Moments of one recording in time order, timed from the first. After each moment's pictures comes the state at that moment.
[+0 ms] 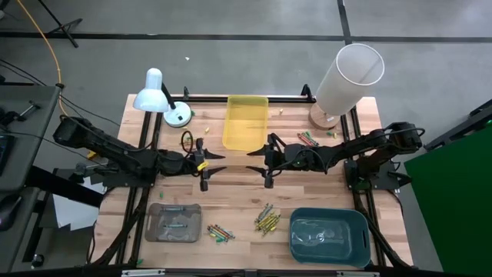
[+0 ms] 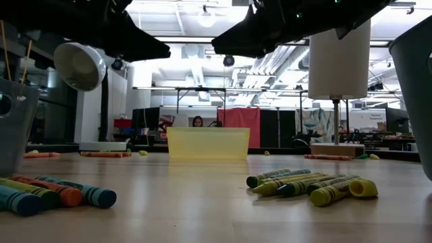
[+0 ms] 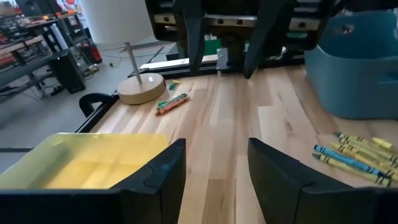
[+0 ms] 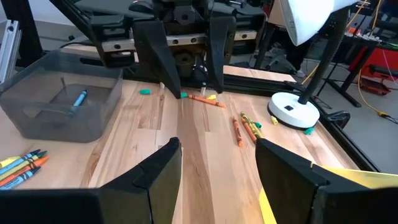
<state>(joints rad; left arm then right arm) -0.23 1.13 0.39 0.53 -0.43 0.11 0.10 1.54 0.80 0.50 0.19 -0.14</state>
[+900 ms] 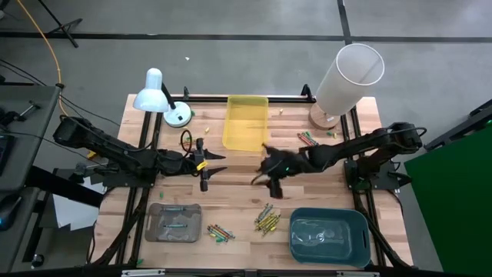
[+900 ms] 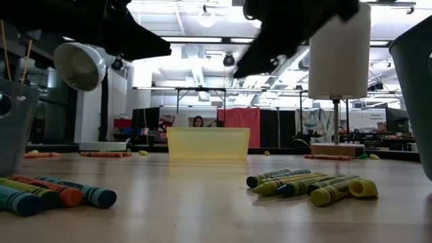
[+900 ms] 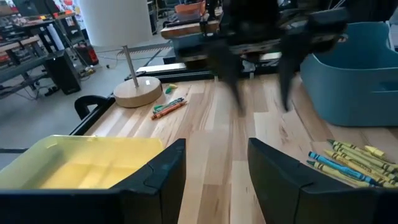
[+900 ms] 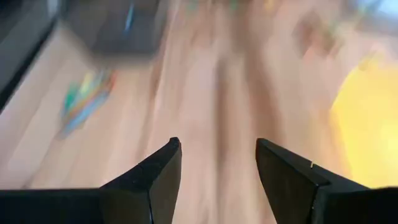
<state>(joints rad) -0.23 1.13 0.39 0.55 -0.41 0.09 0.14 1.54 0.99 -0.15 0.03 0.08</state>
